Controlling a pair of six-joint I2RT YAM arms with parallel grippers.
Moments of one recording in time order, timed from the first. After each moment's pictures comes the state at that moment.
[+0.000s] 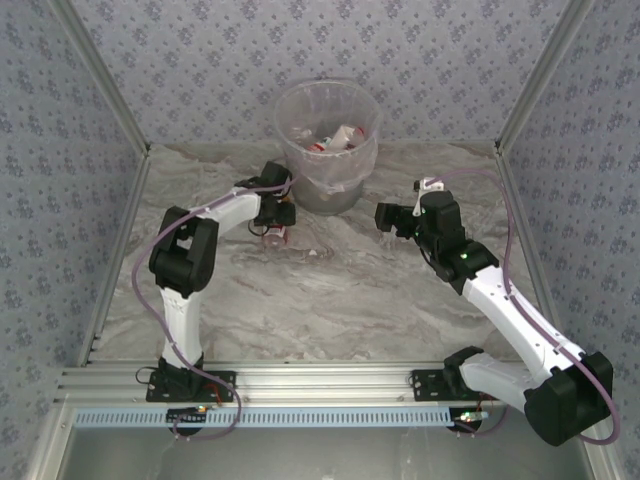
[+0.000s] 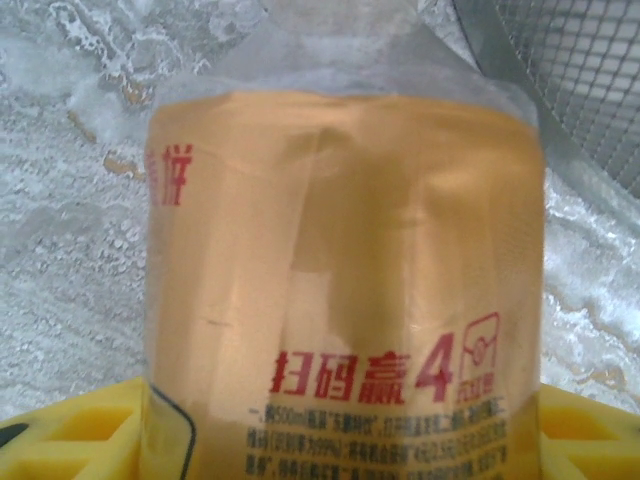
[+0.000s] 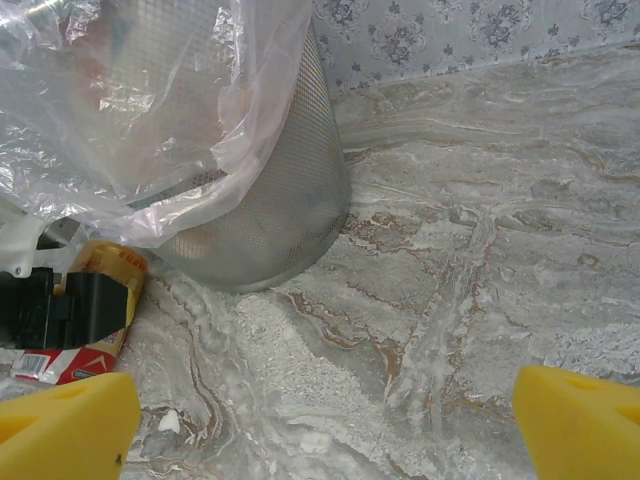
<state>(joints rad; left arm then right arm) -0.44 2.06 1.49 -0.56 -0.09 -0.39 0.43 1.06 0.88 -0.31 0.14 0.38</state>
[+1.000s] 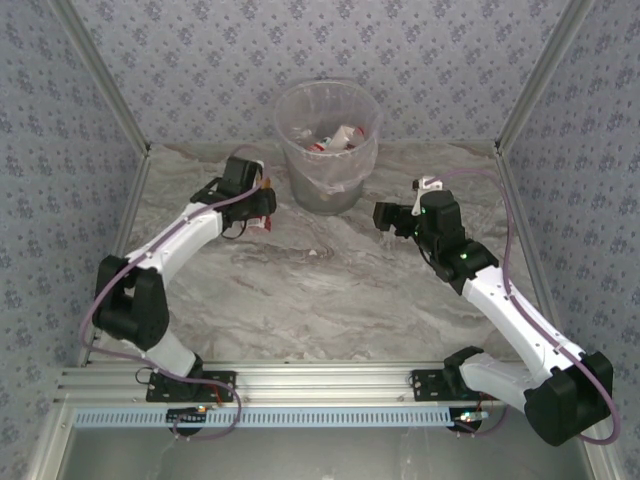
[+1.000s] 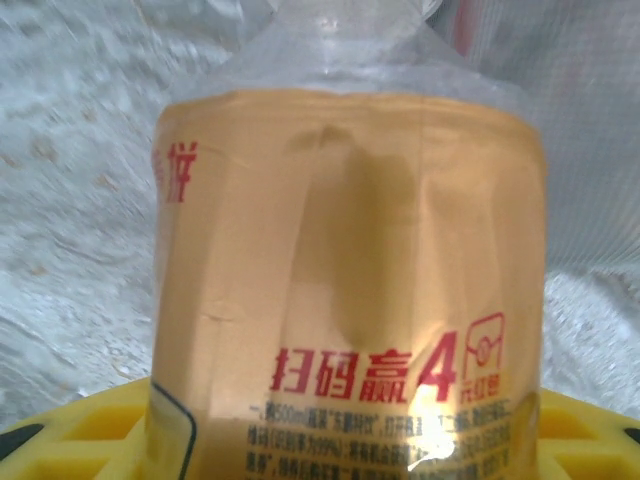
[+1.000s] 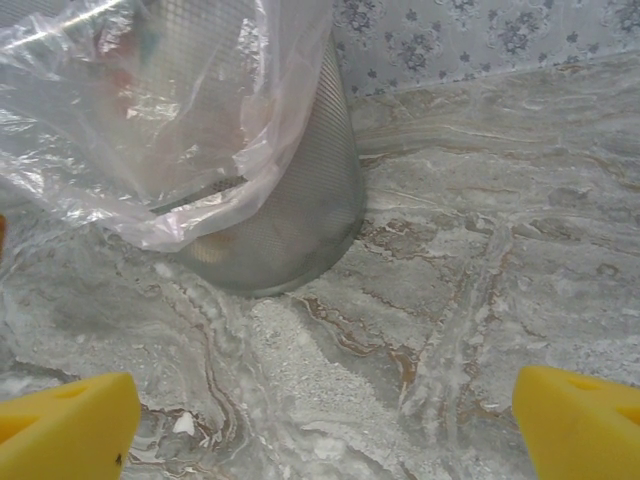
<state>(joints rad) -0.41 1.57 1.25 -0.48 -0.14 -0.41 0.43 1.06 0.88 -0.28 0.11 0.37</state>
